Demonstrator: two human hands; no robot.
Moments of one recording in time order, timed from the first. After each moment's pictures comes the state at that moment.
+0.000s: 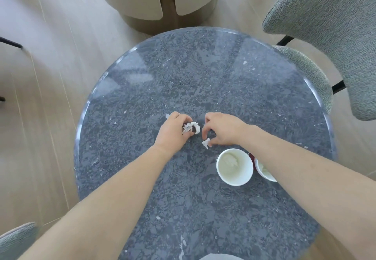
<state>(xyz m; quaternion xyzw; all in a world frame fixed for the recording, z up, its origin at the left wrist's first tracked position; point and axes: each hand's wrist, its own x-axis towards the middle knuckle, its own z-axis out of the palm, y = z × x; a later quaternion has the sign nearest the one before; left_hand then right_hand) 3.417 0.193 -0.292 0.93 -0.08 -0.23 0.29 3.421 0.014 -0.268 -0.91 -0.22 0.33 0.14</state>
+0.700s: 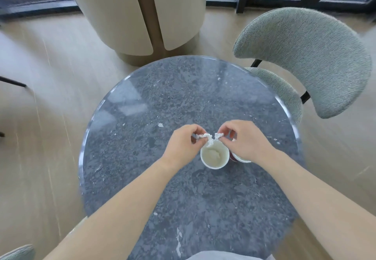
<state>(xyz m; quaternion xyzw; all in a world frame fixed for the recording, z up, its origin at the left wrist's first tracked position) 3.353 0.152 -0.203 0.87 -0.13 -0.20 0.43 3.320 -0.037 -0.193 -0.94 0.00 0.08 0.33</state>
